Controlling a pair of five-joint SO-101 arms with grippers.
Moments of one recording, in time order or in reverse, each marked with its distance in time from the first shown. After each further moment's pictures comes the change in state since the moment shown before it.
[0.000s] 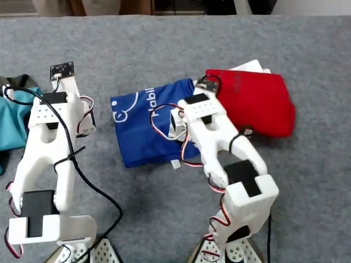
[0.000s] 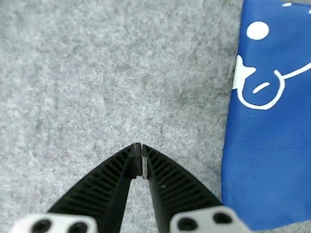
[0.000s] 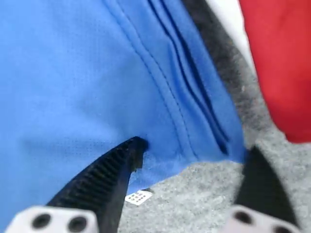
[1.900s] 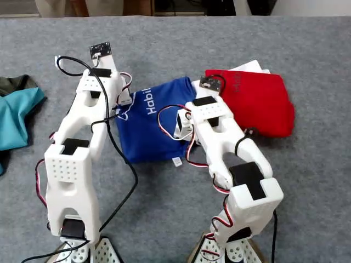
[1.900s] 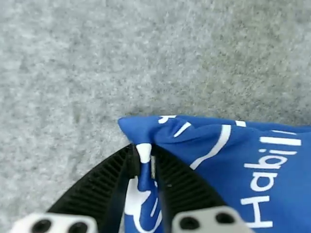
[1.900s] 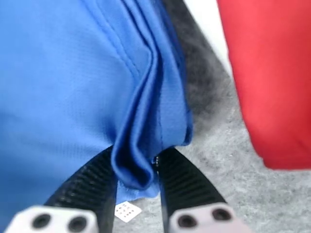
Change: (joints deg) left arm 11.3 42.2 -40.8 -5.4 12.7; right arm 3.1 -0.6 3.1 -6.3 7.6
